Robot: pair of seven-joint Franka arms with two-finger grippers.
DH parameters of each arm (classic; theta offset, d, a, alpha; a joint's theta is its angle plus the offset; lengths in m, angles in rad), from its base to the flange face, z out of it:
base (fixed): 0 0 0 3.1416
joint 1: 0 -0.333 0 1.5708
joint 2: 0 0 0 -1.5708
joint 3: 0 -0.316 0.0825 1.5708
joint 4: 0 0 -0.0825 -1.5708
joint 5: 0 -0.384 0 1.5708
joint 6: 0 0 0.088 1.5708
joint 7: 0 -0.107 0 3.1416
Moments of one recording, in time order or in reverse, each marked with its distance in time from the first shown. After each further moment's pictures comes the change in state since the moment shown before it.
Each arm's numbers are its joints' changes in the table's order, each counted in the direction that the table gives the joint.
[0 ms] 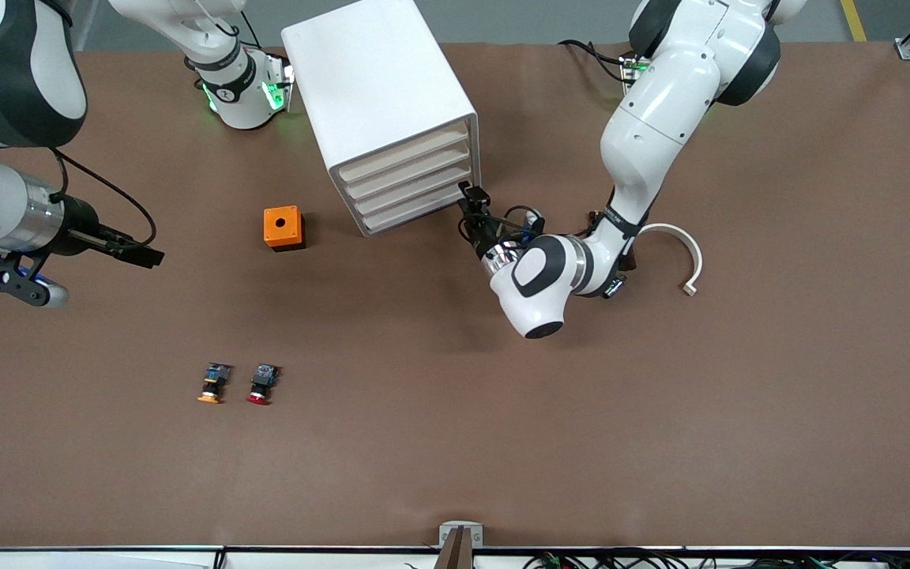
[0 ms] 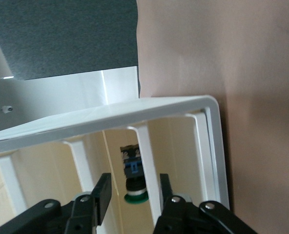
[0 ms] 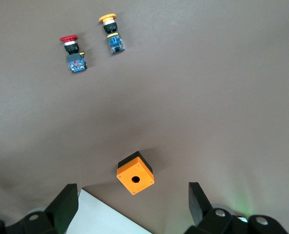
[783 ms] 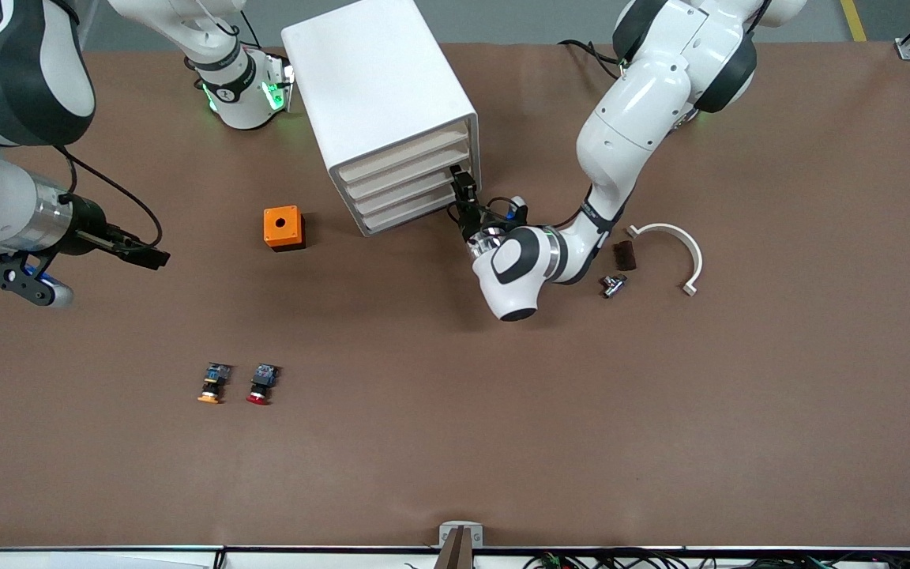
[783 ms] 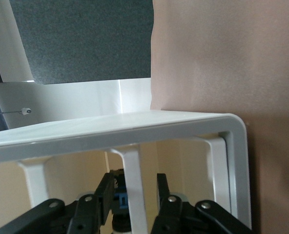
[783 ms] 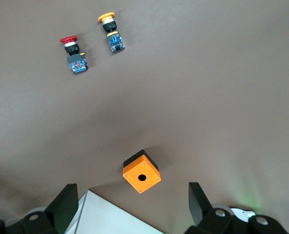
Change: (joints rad) left arm 0.078 0.050 0.010 0.021 0.030 0.008 0.023; right arm -0.025 0.000 -0.003 0.000 -0.003 -0.001 -0.086
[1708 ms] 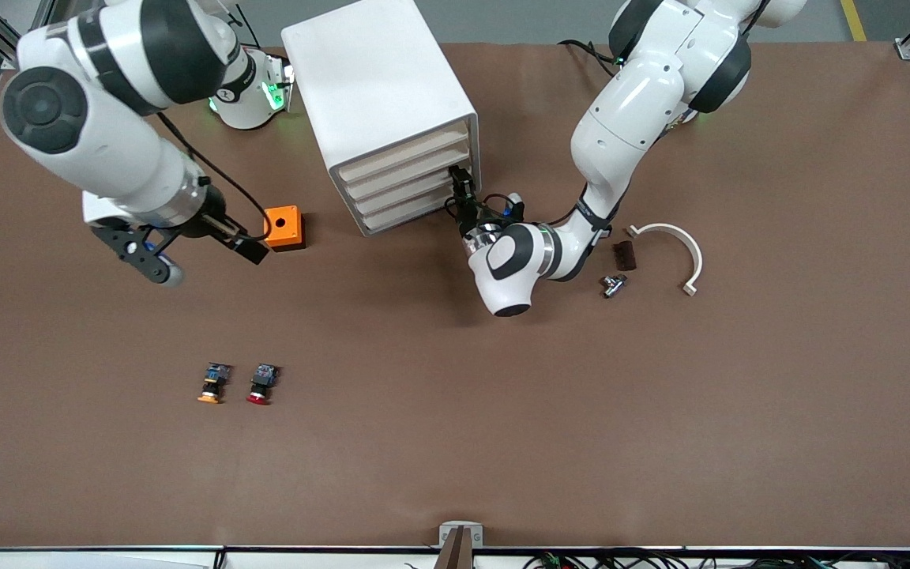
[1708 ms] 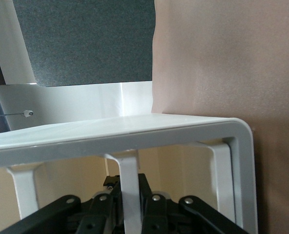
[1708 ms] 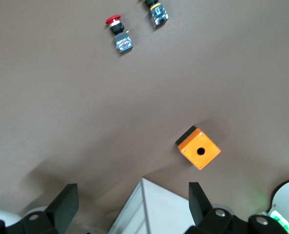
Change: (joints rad) left arm 0.006 0.004 0.000 0.000 0.002 0.005 0.004; right arm -0.278 0.001 -0.006 -0.002 -0.001 -0.101 -0.440
